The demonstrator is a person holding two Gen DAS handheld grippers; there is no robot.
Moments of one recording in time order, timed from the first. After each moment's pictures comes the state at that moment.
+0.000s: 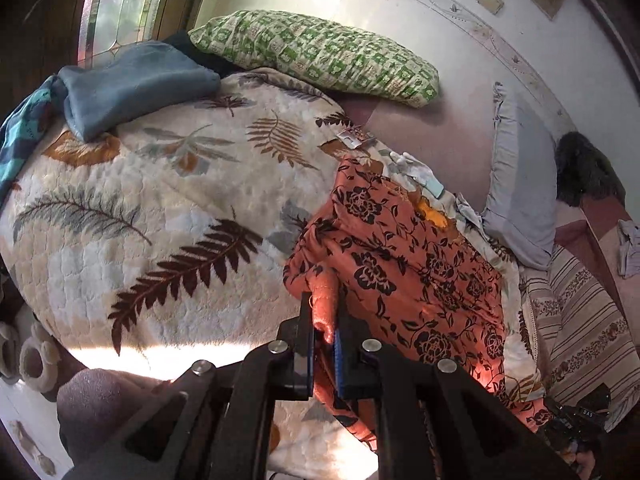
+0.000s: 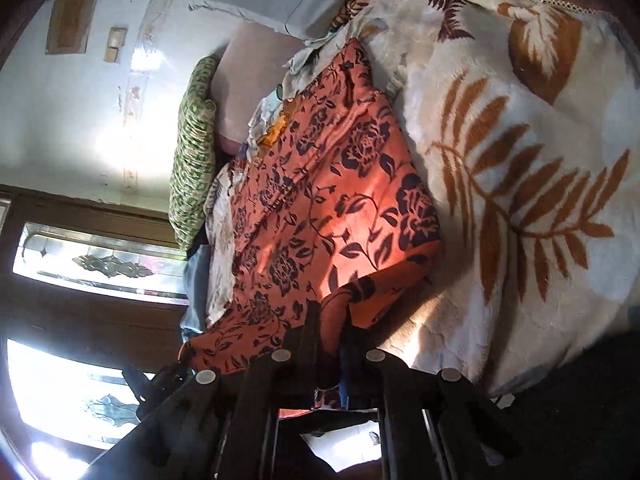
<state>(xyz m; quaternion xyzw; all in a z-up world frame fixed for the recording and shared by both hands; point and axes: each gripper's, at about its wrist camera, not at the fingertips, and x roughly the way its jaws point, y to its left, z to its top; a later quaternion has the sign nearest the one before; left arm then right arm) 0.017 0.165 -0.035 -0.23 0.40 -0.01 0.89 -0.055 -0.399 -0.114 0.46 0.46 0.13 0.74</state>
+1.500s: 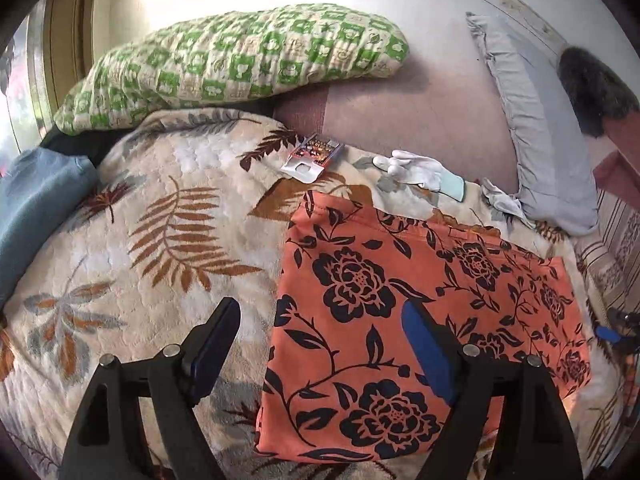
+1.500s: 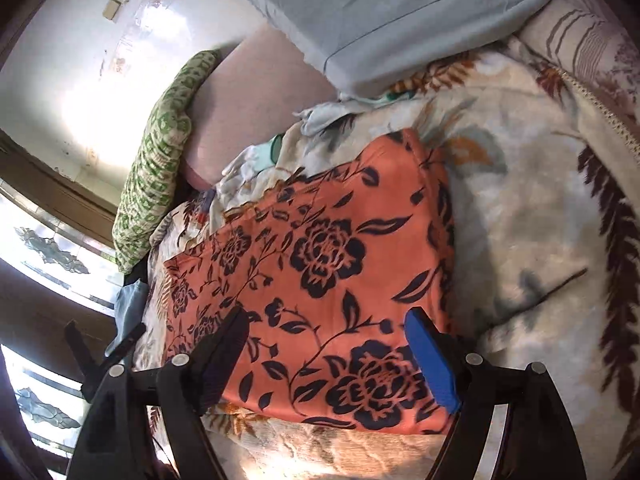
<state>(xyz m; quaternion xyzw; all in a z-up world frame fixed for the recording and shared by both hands) 0.248 0.116 -0.094 -0.08 0.43 -0.06 0.90 0.183 -0.399 -0.114 0.30 0.46 0.09 0.83</state>
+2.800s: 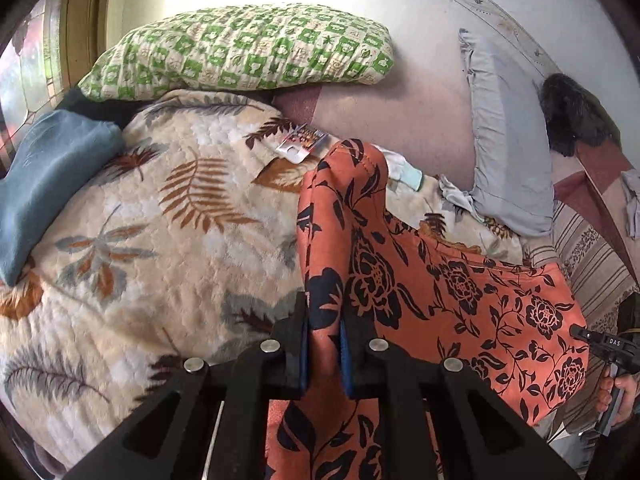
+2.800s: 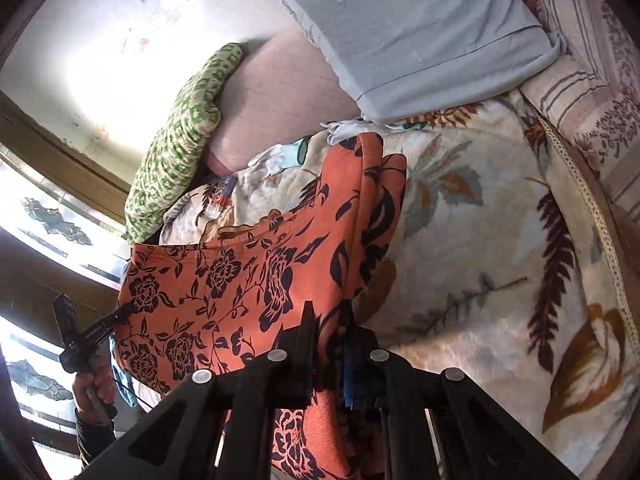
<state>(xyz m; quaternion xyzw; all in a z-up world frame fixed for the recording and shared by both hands) 0.151 0.141 -0.024 -0.13 0.47 -0.08 0.87 0.141 -0.397 -0.024 0.25 0.49 0.11 0.83</state>
